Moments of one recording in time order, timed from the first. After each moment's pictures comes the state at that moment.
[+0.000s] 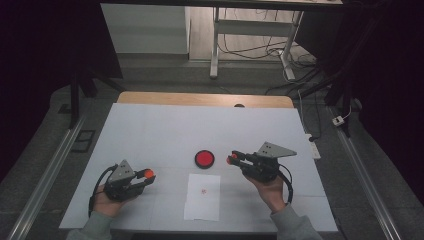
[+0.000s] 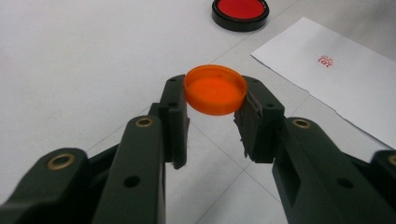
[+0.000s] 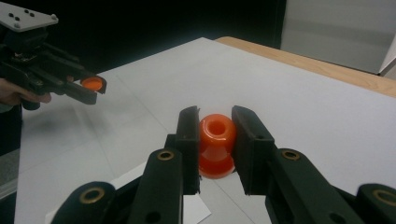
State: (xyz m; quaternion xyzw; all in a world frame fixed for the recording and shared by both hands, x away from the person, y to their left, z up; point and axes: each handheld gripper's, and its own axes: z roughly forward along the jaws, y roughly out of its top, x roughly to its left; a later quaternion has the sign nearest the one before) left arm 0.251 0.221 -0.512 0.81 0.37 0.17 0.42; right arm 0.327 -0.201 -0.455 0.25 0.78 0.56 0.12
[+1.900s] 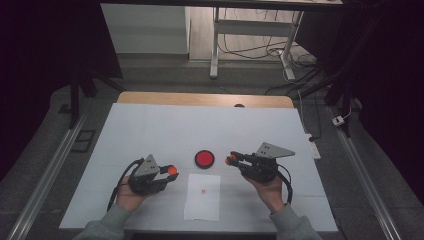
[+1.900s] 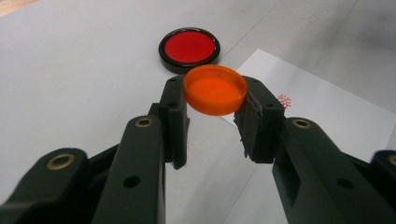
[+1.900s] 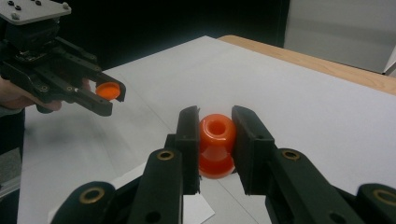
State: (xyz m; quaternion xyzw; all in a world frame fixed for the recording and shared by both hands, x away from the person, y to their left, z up) left arm 0.274 0.161 -0.497 0.83 0.30 0.15 0.44; right arm 0.326 -0.198 -0.456 0.25 0.78 0.56 0.12
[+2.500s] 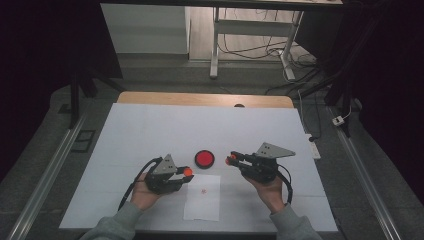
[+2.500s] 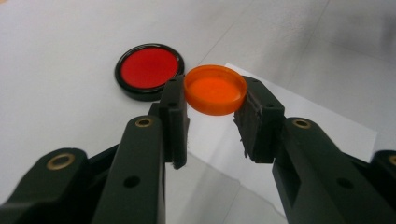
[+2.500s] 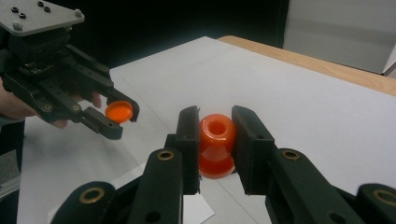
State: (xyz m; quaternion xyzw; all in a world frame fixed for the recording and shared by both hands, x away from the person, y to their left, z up) left arm 0.286 0.119 -0.497 0.85 0.26 0.13 0.43; right arm 0.326 -0.198 -0.456 0.25 0.78 0.56 0.12
